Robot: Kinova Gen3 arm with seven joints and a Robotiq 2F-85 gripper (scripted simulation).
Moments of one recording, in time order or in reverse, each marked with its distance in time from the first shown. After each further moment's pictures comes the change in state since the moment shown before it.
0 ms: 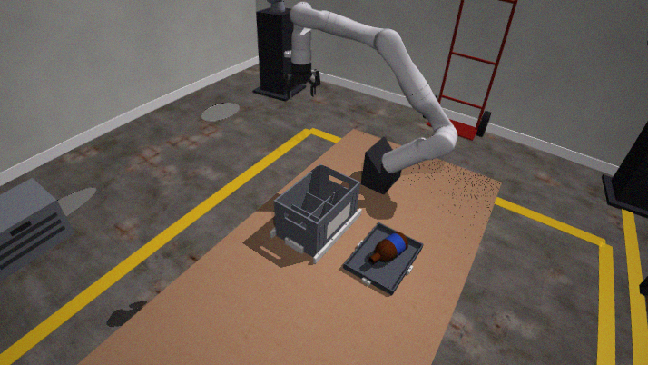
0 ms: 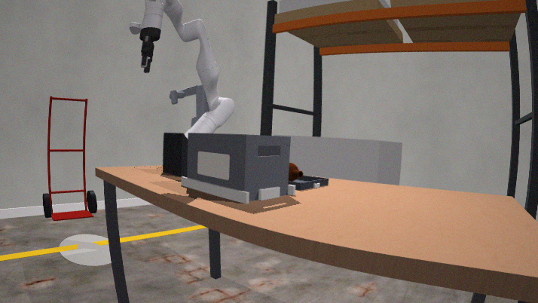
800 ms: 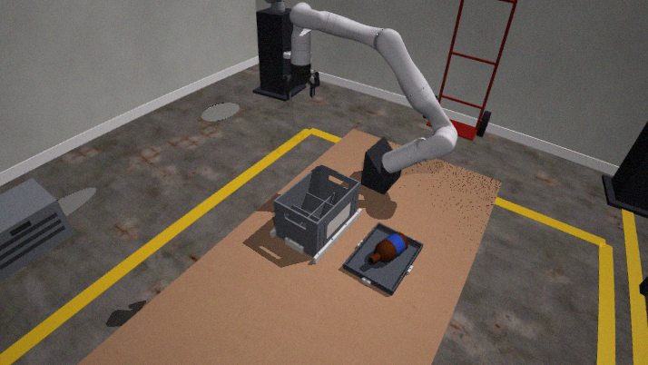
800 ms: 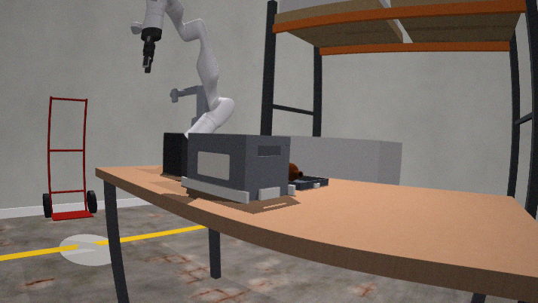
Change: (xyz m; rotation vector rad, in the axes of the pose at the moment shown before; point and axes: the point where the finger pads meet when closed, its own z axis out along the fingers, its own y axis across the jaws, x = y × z) arm -0.005 -0.005 0.002 0.007 -0.001 -0.026
